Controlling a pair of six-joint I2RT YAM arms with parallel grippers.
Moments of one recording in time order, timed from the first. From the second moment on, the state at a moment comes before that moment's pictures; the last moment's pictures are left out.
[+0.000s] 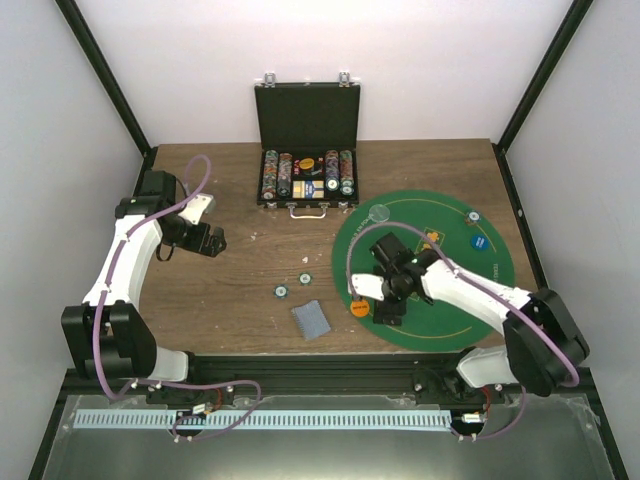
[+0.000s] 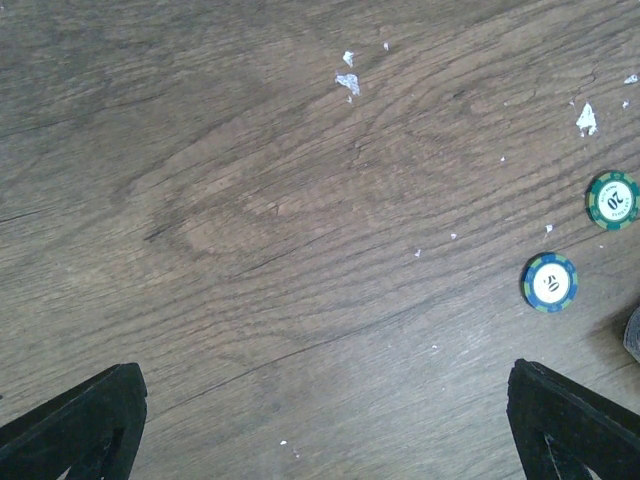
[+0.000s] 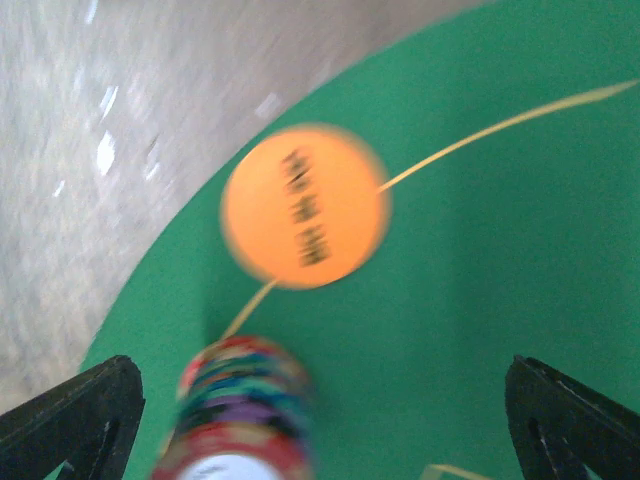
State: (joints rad) left arm 0.06 1.40 1.21 -1.05 0.27 0.34; right arm 0.64 1.35 0.73 -0.73 -0.13 -0.90
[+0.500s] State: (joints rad) left arm 0.06 1.39 1.24 -1.08 0.29 0.34; right arm 0.64 1.21 1.16 -0.43 -0.17 -0.10
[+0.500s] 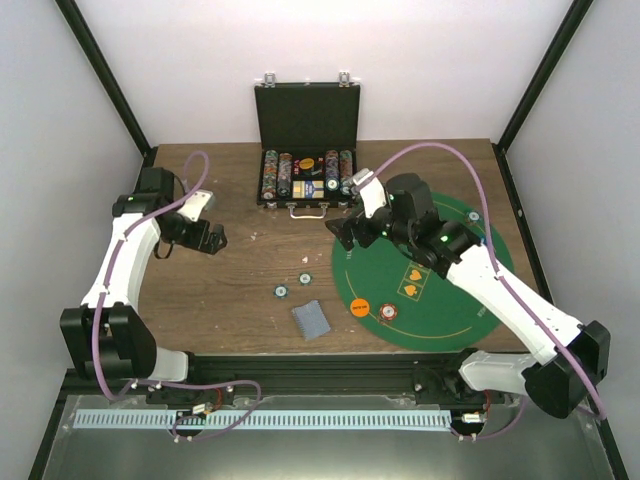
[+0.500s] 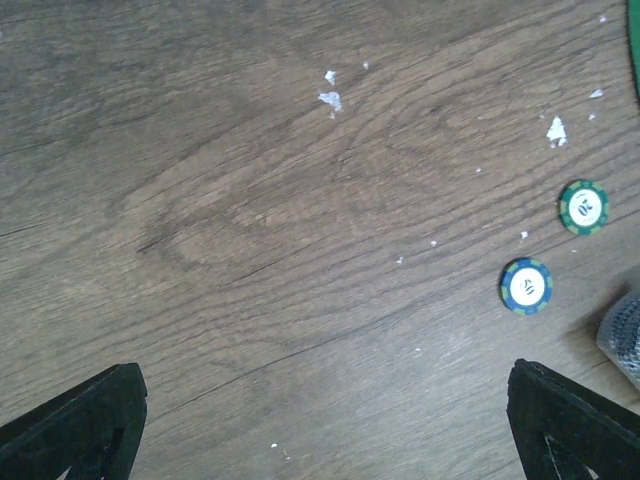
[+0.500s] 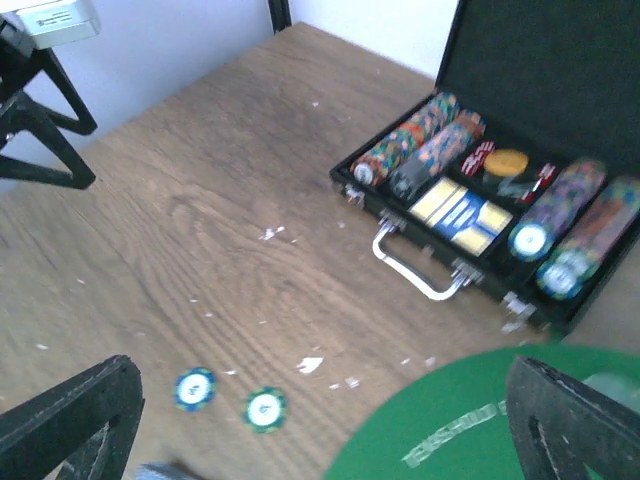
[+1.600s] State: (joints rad) left arm -0.74 1.61 1.35 -1.35 0.58 1.36; right arm 0.46 1.11 0.83 -0.53 -0.33 0.40
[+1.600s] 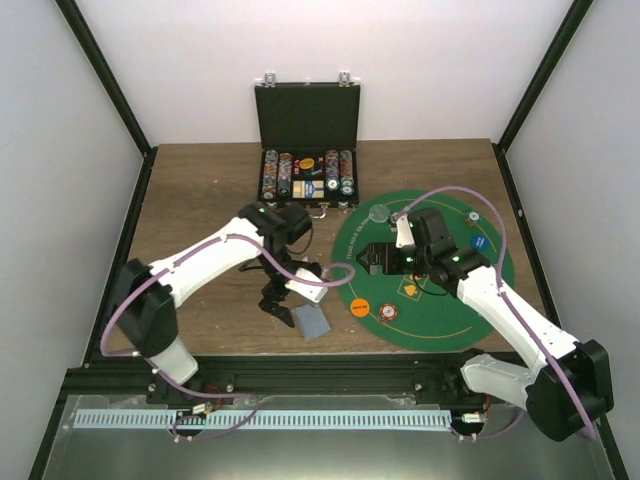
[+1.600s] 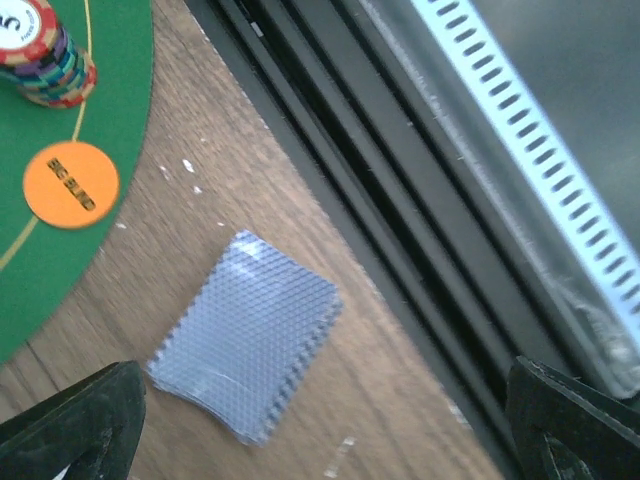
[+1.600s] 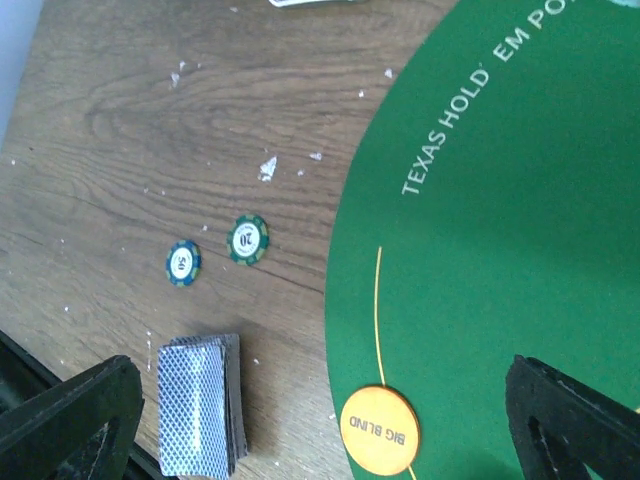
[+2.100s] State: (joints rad) left arm -0.83 1.81 1.33 -1.11 0.42 1.59; right arm 0.45 1.10 0.77 -0.54 -0.33 0.41
